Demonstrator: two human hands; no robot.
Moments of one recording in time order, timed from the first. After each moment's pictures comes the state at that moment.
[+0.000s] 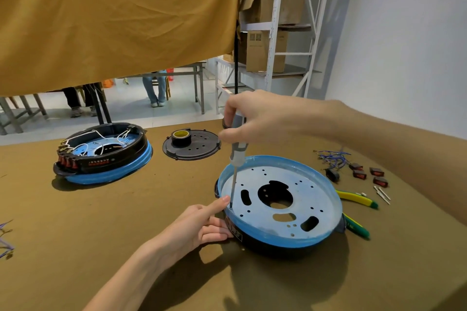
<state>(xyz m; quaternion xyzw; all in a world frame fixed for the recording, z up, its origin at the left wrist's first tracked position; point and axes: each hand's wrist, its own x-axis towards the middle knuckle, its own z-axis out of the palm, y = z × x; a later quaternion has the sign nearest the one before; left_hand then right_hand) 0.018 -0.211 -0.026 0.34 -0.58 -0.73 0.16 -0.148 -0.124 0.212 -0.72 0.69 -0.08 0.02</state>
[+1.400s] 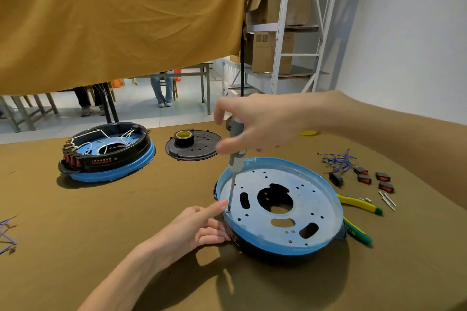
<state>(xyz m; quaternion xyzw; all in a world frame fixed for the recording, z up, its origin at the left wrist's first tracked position) 0.022 -0.200 -0.016 0.36 -0.58 -0.71 0.16 -0.153 -0.125 0.219 -0.75 0.65 -0.04 0.10</state>
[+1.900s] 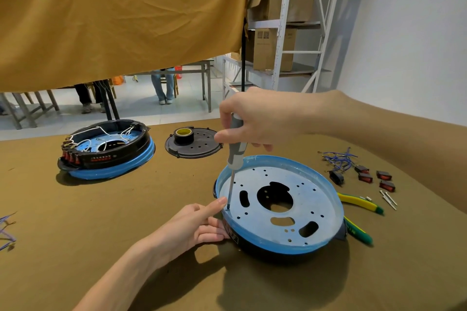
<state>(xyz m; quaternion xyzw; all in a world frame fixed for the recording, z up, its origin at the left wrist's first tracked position) 0.022 -0.194 -0.008 0.37 -0.56 -0.72 0.16 -0.155 -0.130 0.216 -0.76 0.64 -0.05 0.06</state>
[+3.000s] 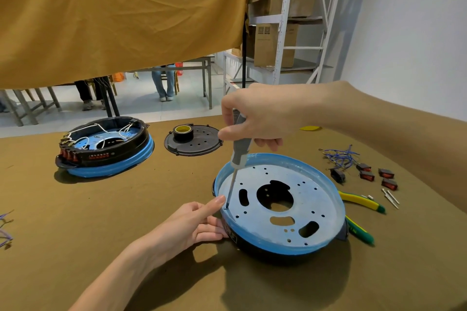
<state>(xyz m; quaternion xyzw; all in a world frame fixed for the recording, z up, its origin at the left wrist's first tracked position) 0.021 -0.198 -0.014 0.37 -0.57 -0.72 0.17 -0.162 -0.132 0.218 -0.75 0.66 -0.03 0.09</state>
